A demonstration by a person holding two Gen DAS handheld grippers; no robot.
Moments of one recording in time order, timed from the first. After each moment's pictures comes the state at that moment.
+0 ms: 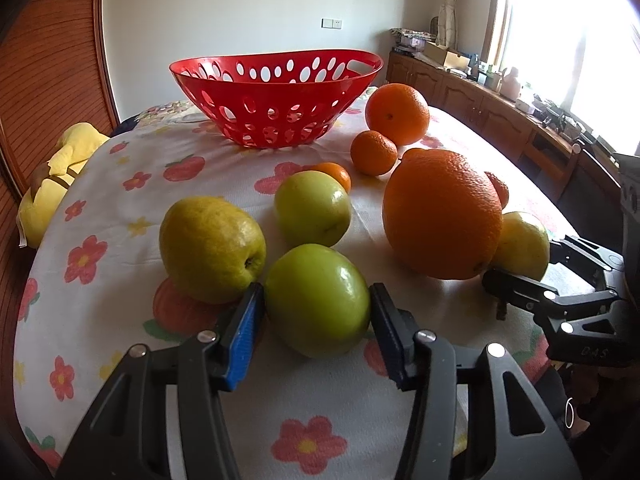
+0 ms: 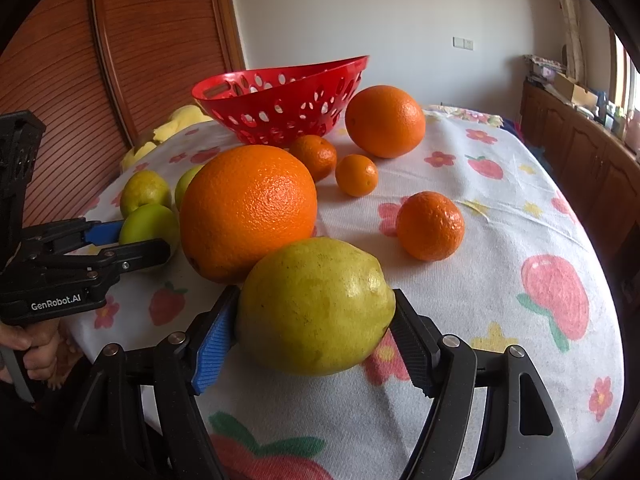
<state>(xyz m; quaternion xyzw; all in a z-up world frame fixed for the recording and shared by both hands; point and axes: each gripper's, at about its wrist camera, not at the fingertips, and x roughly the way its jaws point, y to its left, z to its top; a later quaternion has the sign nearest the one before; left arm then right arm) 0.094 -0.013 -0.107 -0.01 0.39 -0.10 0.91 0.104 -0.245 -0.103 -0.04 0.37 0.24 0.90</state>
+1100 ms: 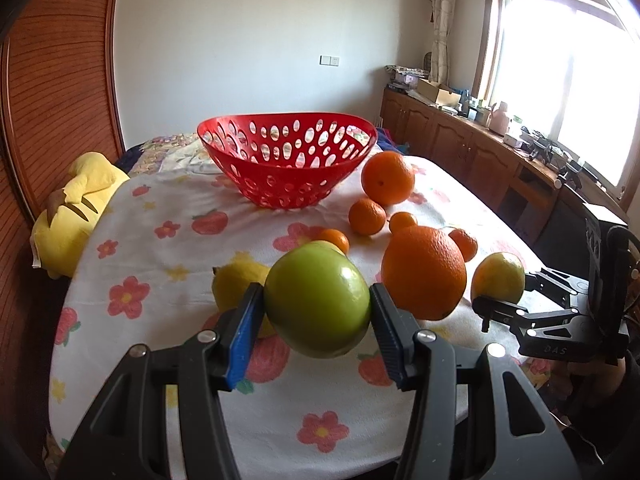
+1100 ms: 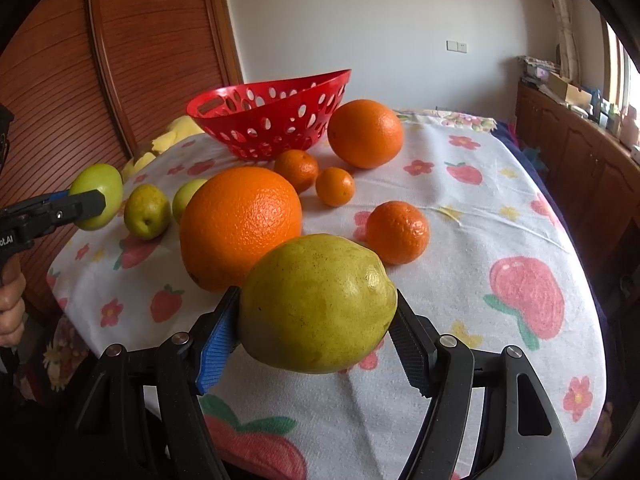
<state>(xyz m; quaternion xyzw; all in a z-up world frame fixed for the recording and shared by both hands) 0.071 0.011 -0.045 -0.02 0.34 -0.11 0.94 0.096 -0.269 -0.090 -0.03 0.36 0.23 0.90</state>
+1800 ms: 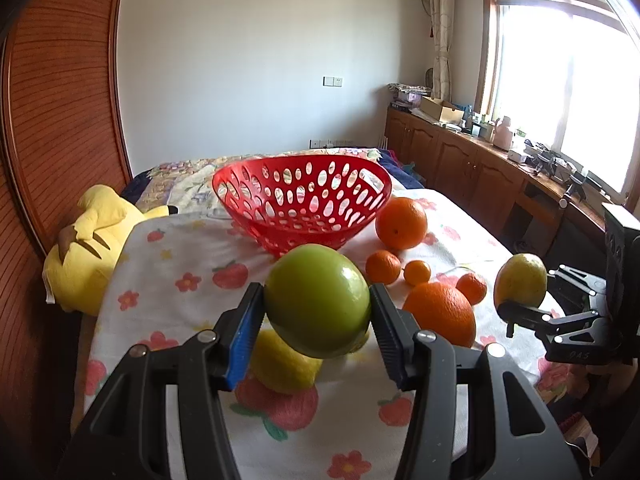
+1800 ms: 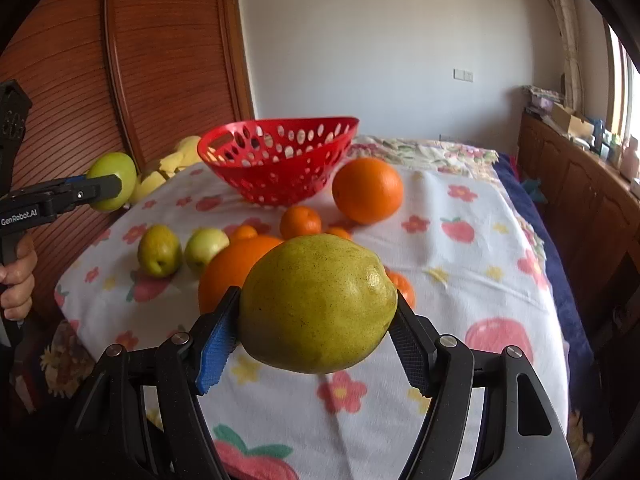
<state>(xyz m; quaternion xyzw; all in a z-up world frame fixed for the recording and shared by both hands) 0.096 0.024 -0.006 -0.01 0.30 -0.10 0.95 0.104 -0.267 -0.045 -0.05 0.32 0.24 0.91</state>
